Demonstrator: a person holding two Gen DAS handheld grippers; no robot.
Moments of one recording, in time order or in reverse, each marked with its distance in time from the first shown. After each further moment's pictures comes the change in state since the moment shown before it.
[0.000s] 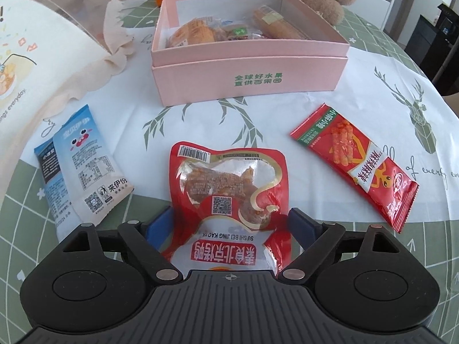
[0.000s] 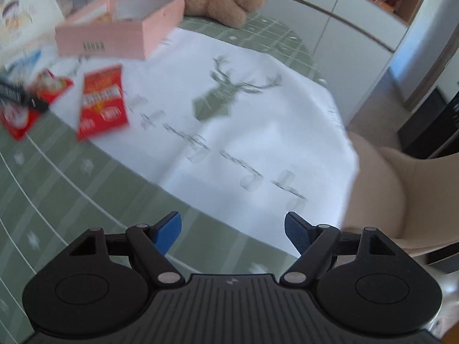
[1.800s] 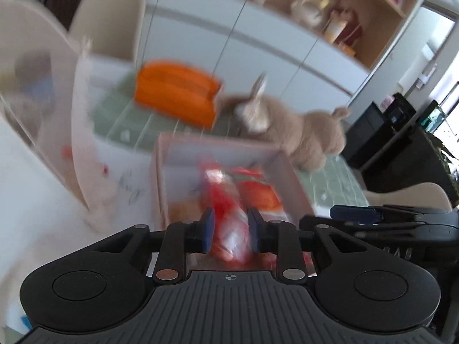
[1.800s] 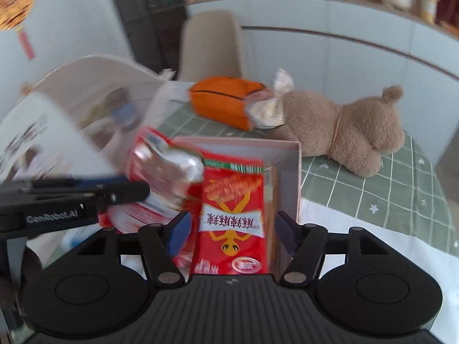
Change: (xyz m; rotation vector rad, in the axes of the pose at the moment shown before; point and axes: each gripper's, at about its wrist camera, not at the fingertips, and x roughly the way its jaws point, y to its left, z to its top) left arm -0.005 0.108 0.174 -0.167 -0.176 -0.367; right arm 0.057 0.095 0.312 0.179 -0.119 0.359
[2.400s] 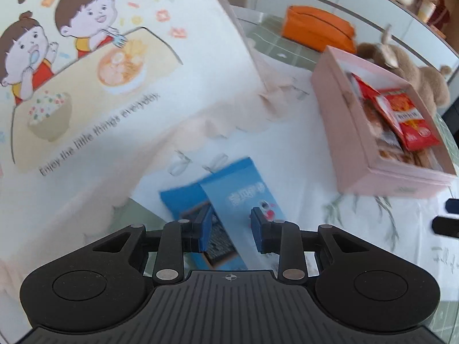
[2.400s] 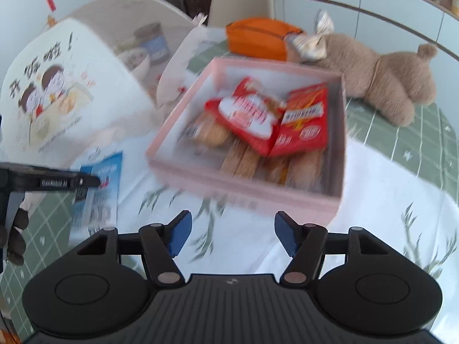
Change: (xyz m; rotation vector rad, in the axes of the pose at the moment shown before) left arm -0.055 0.090 -0.118 -0.099 0.067 0.376; right arm 0.007 0.039 -0.086 -0.151 0.131 0.044
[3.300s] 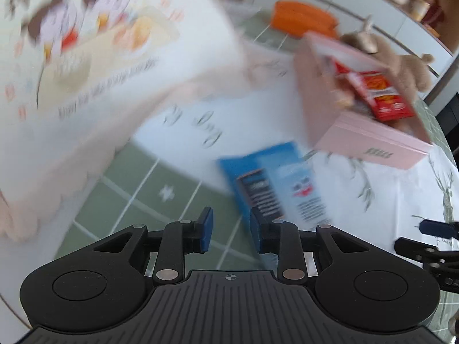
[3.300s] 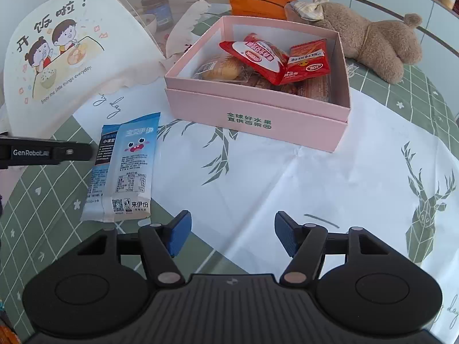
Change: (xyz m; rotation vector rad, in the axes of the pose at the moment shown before) left arm -0.025 -0.004 -0.049 -0.042 0.032 -0.017; right arm -0.010 0.034 -0.069 0.019 0.029 -0.076
